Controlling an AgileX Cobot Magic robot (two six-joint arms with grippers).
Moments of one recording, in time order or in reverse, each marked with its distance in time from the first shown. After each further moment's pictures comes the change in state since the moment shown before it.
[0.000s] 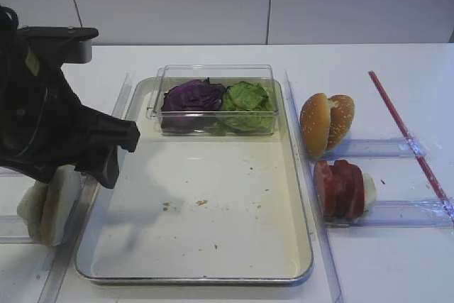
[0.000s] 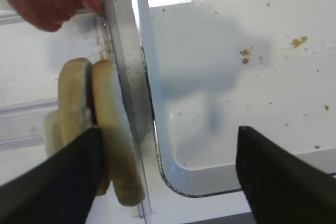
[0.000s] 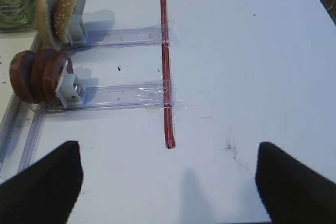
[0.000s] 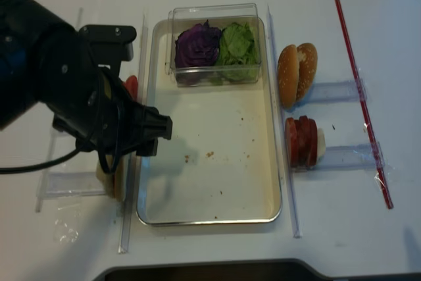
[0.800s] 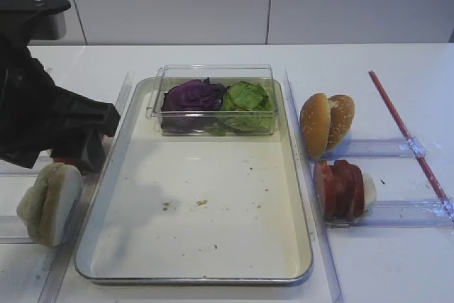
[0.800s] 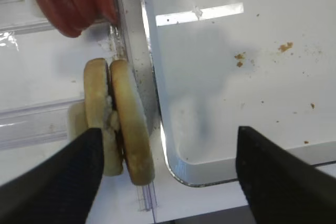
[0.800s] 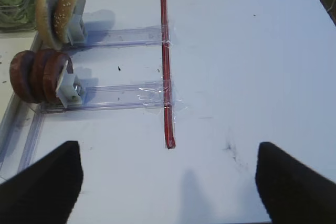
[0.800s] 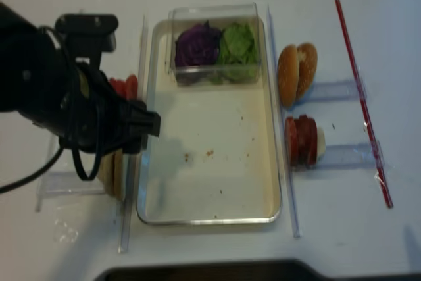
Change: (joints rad) left arm 0.002 -0.104 0.003 0.020 0.026 -0.003; right arm 0.000 0.000 0.000 0.000 0.000 -0.004
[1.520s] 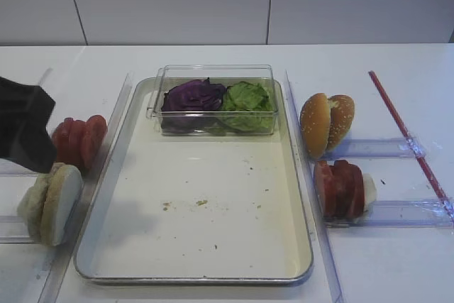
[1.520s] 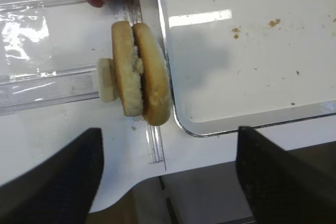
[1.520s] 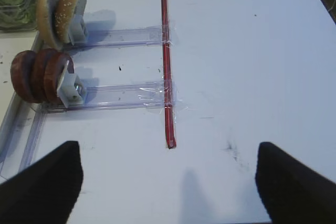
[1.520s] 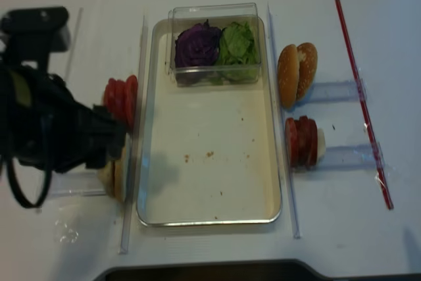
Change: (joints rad) left arm 0.064 -0.177 0.002 -0.054 0.139 0.063; right arm 0.000 0.000 0.000 0.002 0.000 0.000
